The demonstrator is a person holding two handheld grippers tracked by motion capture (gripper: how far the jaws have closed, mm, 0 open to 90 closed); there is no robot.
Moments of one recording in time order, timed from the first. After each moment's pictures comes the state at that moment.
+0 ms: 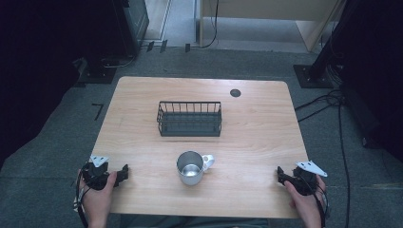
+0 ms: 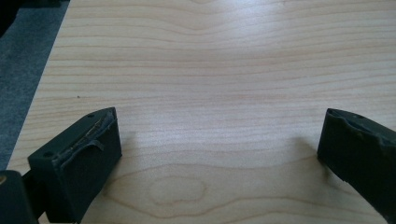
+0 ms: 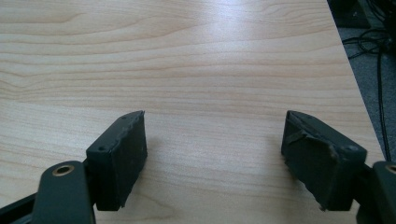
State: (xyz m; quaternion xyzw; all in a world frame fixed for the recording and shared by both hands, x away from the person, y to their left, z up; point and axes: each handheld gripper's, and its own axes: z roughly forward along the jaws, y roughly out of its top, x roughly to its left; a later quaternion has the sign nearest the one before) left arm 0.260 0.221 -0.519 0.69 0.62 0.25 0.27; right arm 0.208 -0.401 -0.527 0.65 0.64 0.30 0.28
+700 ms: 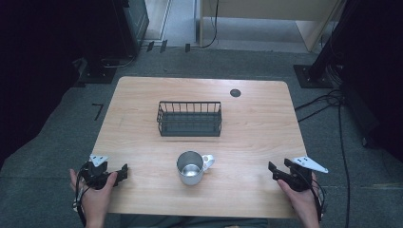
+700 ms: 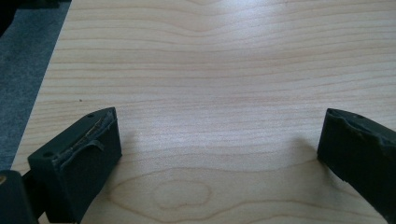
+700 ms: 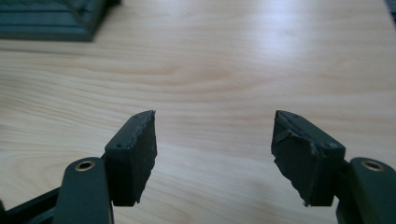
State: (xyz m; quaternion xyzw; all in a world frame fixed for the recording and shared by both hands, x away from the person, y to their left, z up) left arm 0.261 0.223 -0.519 0.69 0.62 0.25 0.27; right arm 0.211 -0.373 -0.489 0.60 0.66 0.40 0.23
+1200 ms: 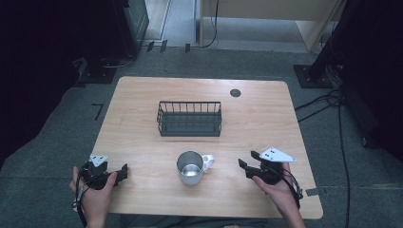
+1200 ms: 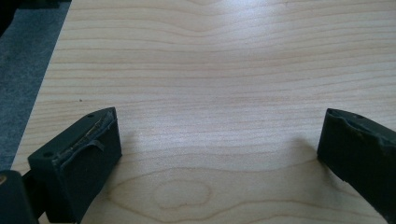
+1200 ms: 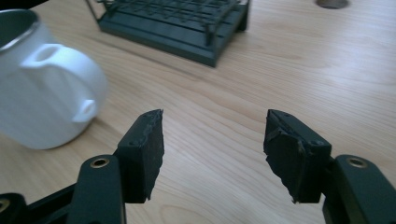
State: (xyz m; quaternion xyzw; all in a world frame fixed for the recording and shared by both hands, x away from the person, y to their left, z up) left arm 0.261 0.224 -0.519 0.69 0.62 0.25 0.27; right arm 0.234 -0.298 -0.475 0.46 0.74 0.45 0.19
